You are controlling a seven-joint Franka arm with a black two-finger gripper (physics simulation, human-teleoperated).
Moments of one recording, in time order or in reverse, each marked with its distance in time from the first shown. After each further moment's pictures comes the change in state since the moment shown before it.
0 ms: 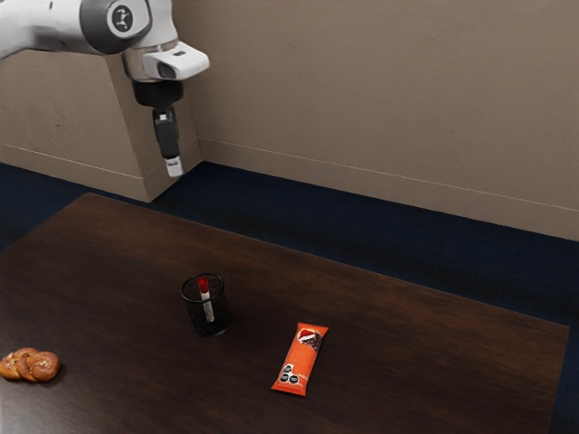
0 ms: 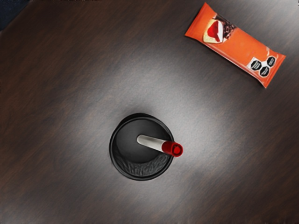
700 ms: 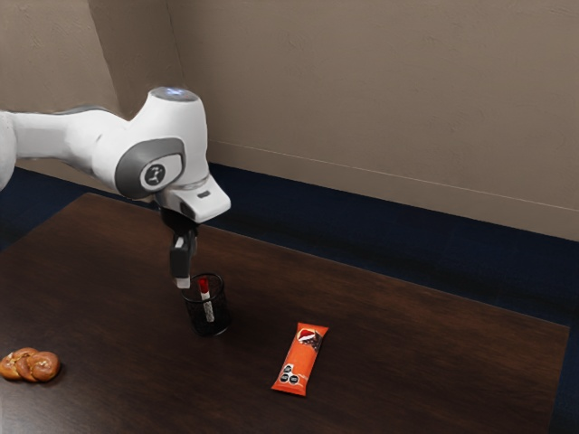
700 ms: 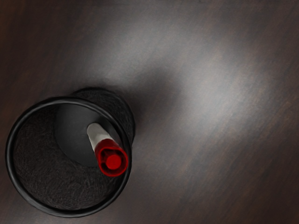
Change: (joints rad) arm -0.030 -0.121 -0.078 -0.606 0.142 0.453 0.071
